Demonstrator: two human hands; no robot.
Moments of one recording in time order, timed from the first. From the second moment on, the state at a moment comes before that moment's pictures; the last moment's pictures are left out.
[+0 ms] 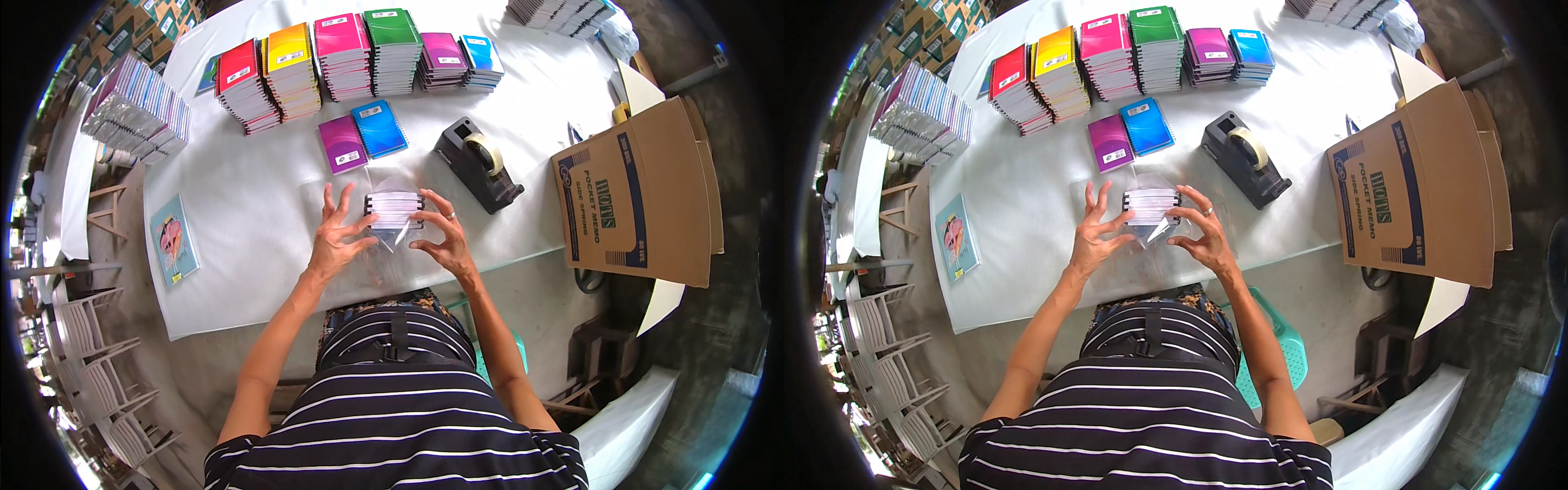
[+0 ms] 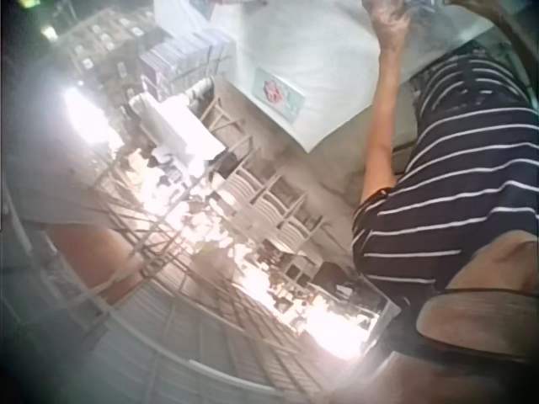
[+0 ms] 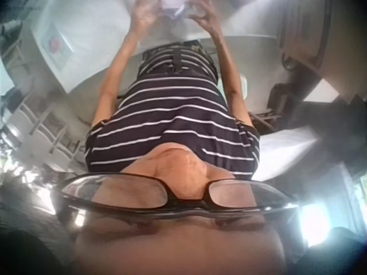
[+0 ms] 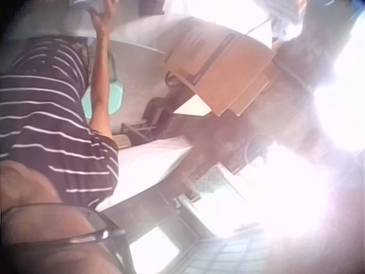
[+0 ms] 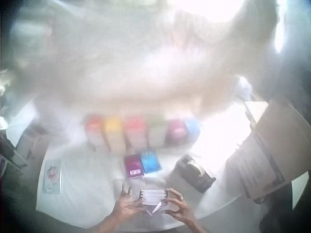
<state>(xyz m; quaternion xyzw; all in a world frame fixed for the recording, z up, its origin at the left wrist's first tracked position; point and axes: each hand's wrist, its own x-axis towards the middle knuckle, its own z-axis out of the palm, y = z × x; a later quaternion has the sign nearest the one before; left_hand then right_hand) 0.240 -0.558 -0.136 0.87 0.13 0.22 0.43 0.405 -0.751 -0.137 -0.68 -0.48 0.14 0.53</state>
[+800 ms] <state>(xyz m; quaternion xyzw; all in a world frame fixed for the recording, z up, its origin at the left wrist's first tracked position) 0.293 -0.521 -0.123 0.89 0.01 0.21 0.41 0.418 -0.705 -0.107 -0.73 -0.47 0.08 0.49</state>
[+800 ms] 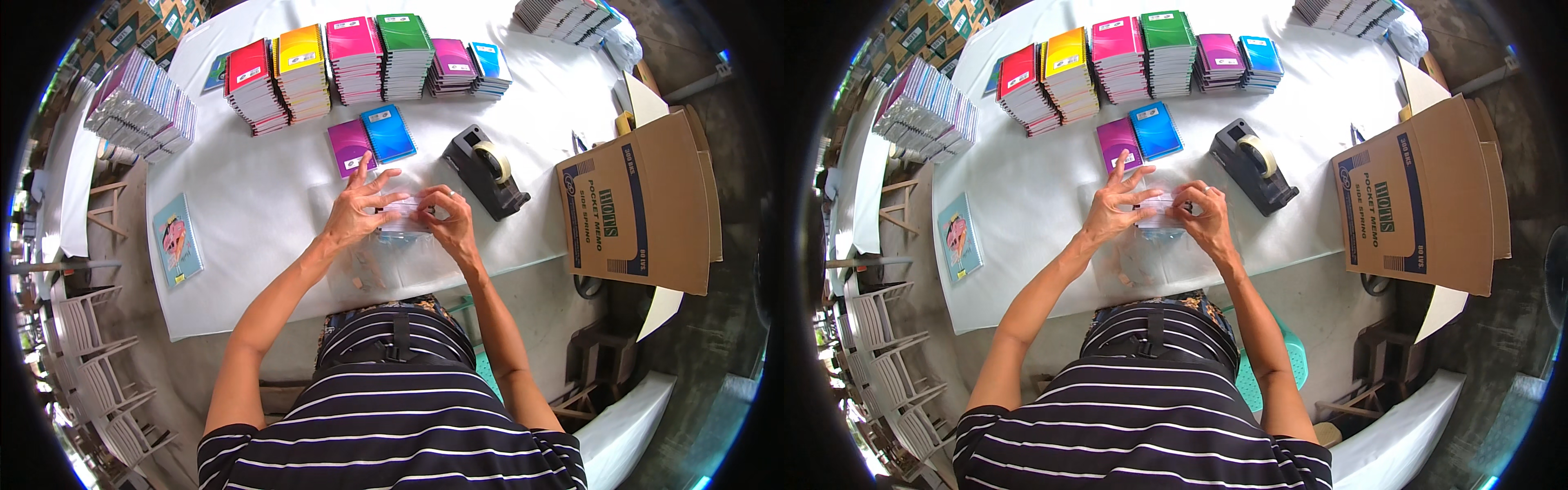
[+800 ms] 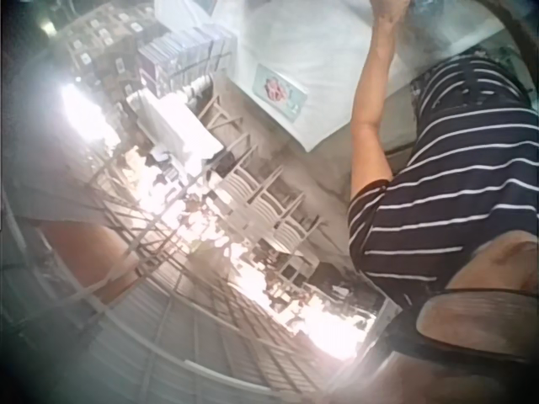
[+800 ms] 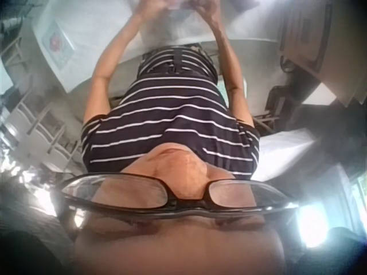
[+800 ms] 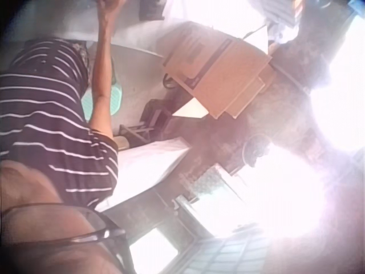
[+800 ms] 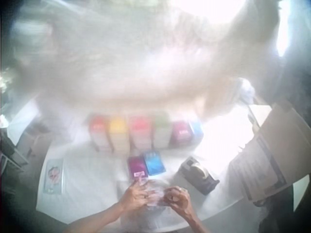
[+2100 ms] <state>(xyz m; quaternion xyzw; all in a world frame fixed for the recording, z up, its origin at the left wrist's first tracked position) 0.280 -0.529 -0.077 0.99 -0.14 0.04 -0.02 0.593 -0.838 -0.094 -0.87 -0.16 0.32 0.35</state>
